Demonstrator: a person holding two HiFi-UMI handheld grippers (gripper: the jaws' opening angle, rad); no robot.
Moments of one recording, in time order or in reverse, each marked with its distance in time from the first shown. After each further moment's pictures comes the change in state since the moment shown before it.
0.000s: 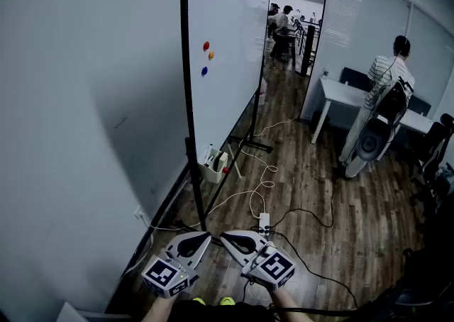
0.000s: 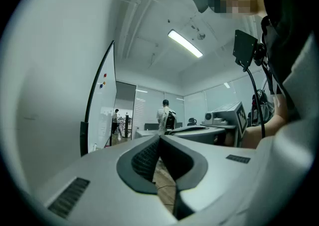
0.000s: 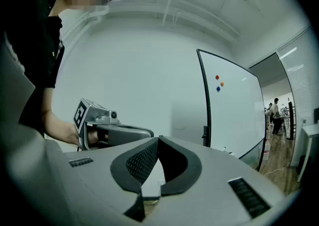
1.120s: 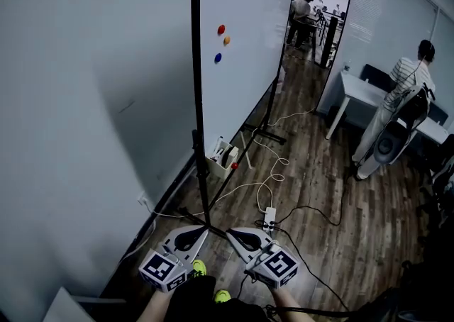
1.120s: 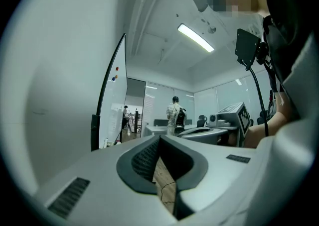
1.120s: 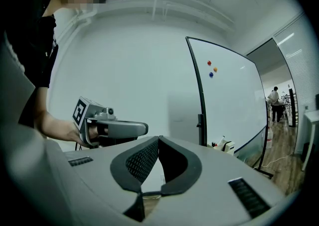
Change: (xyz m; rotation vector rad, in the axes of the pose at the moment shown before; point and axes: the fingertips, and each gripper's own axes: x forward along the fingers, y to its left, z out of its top) left arm 0.019 0.042 -0.011 -0.035 0.042 0.107; right arm 0.012 -0.048 -0.027 0.046 0.059 0.025
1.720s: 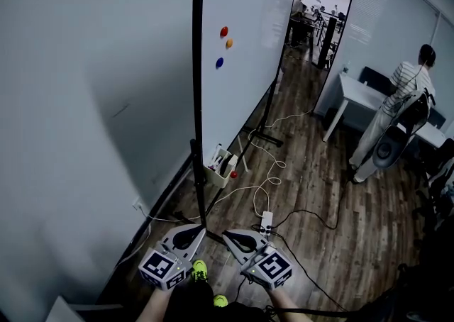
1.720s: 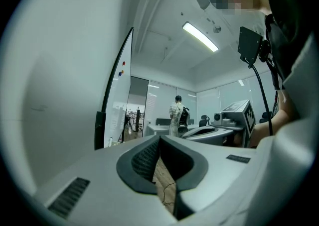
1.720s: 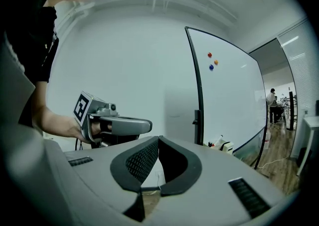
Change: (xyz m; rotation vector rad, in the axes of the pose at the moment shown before) left arm 0.031 0.049 -0.013 -0.033 0.009 0.015; right arm 0.037 -0.032 -0.015 -0.025 0.063 -0.017
